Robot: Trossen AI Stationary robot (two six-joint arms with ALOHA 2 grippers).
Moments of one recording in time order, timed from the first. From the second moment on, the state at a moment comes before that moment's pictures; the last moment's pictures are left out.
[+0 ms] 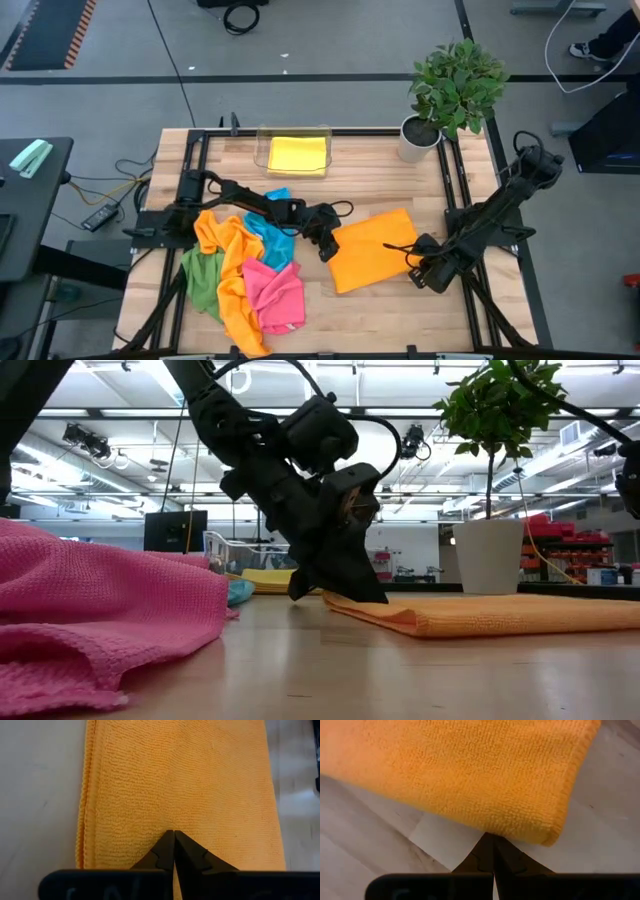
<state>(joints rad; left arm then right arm) -0.02 2.08 1.14 0.13 0.23 -0.57 0.82 1.31 0.52 -0.64 0.11 1.77</state>
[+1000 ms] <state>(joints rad) -0.04 2.08 1.13 0.14 0.24 -0.62 0.81 1.35 0.55 -0.65 0.12 1.74</state>
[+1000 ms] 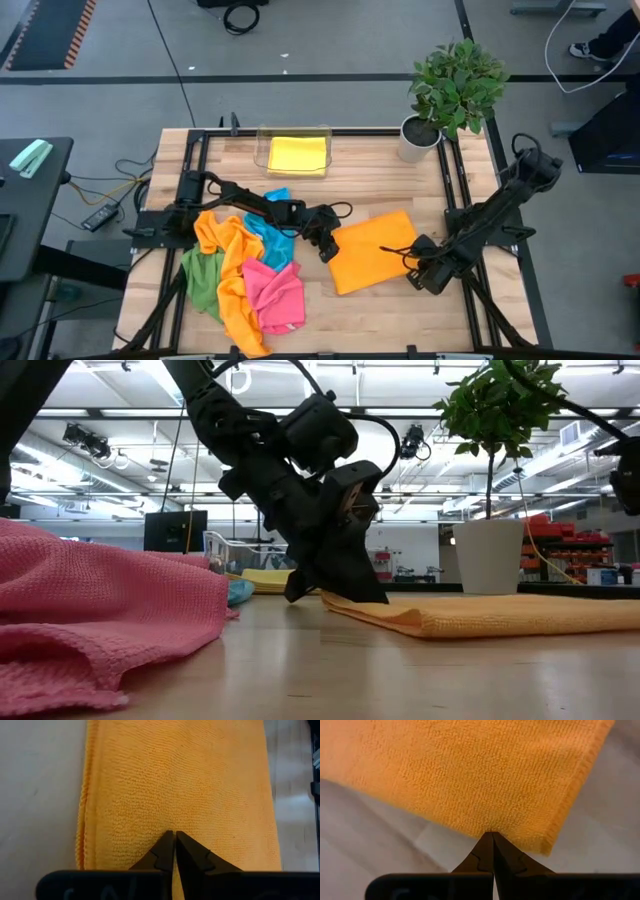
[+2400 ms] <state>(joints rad) -0.13 2.01 1.14 -0.04 0.22 -0.61 0.11 1.48 0.60 -0.37 0.37 1.07</state>
